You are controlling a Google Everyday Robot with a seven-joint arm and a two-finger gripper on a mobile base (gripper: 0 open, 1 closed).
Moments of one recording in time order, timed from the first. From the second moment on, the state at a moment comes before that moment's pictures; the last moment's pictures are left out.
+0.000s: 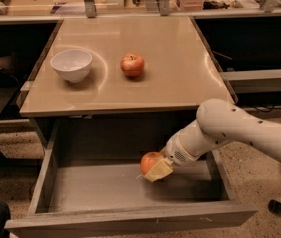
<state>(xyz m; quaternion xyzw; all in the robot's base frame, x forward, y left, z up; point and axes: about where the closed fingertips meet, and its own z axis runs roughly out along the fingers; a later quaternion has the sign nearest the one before) 0.473 -0.057 0.643 -0.47 0.83 0.24 0.17</state>
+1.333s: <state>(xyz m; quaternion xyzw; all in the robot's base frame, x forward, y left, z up) 0.467 -0.045 0.608 -0.46 0.83 0.27 0.16</state>
